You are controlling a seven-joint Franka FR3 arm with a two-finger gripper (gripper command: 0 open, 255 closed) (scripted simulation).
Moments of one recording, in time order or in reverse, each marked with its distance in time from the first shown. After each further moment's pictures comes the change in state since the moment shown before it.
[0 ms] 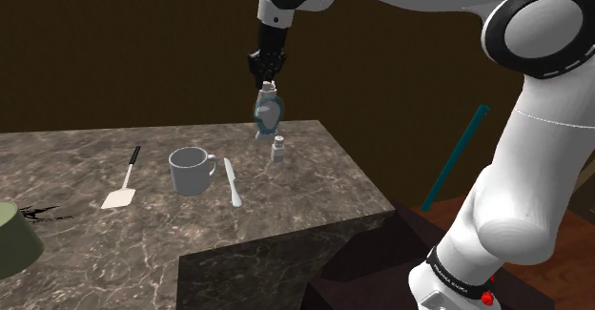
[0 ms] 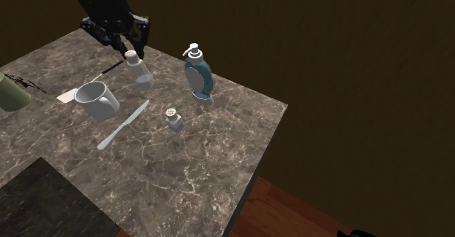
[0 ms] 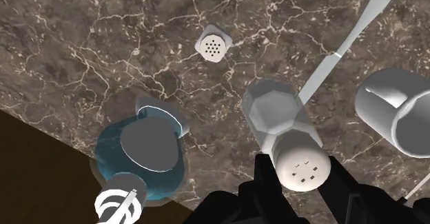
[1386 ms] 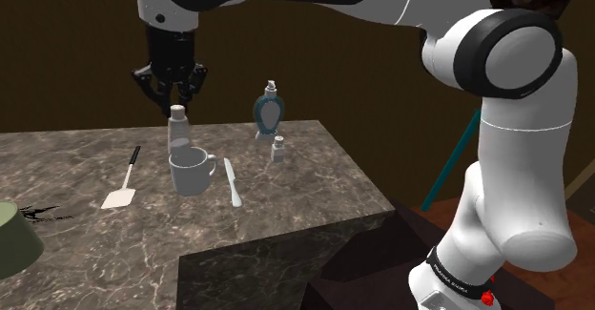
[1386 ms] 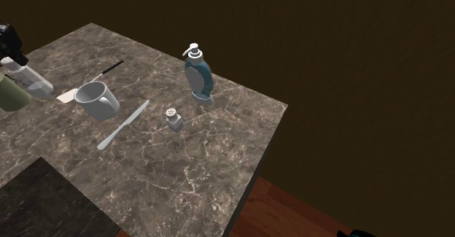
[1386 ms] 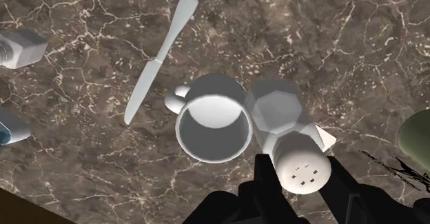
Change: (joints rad) arm 0.311 0.249 0.159 0.342 -0.129 -0.107 0.468
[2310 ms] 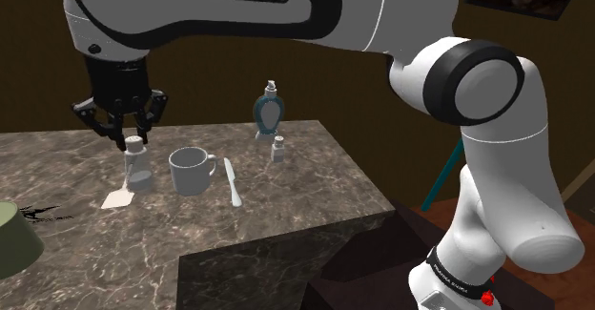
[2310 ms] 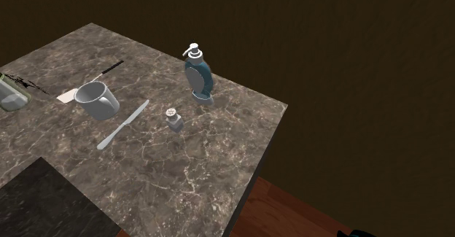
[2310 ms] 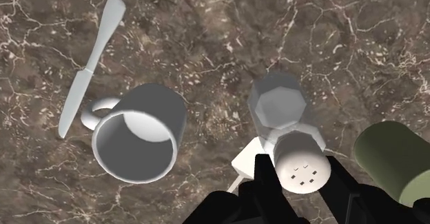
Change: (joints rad) arm 0.130 0.179 0.018 0.184 -0.057 -0.016 0.134
